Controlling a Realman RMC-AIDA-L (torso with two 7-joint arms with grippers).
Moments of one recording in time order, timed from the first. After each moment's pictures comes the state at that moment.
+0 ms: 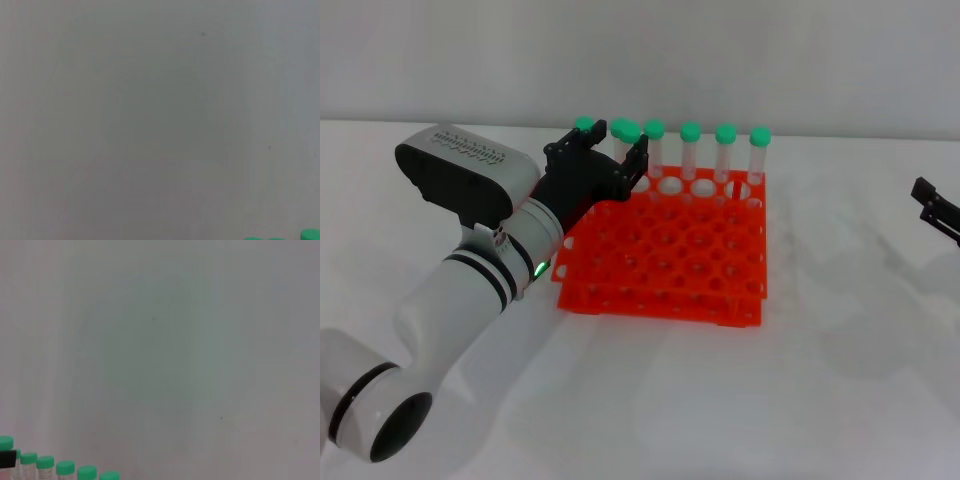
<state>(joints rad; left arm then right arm) -0.74 -2.10 2.45 0.28 -0.87 0.79 -0.17 0.48 2.02 -0.69 -0.27 -1.23 -1.23 0.70</state>
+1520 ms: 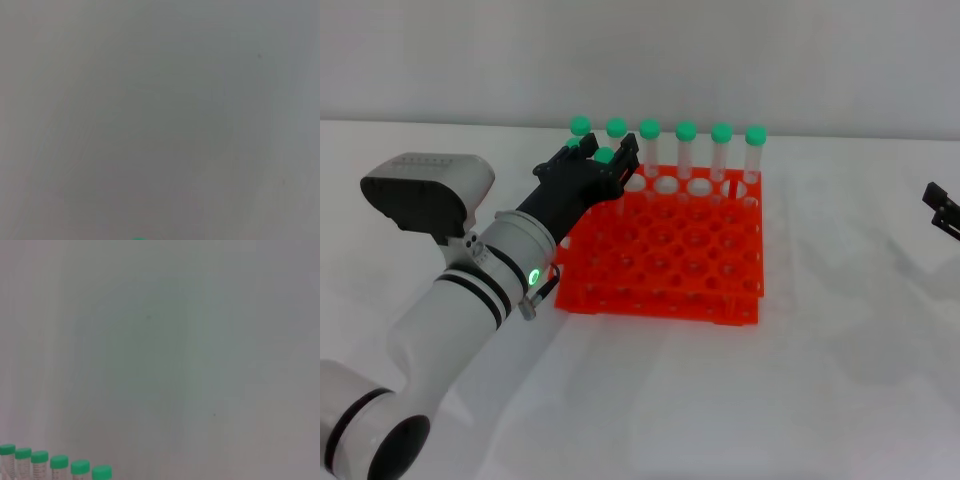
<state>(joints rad) -0.64 -2.09 2.40 0.40 -0.87 0.78 -0.38 0.46 2.01 -0.69 -0.27 -1.23 -1.24 0.70</state>
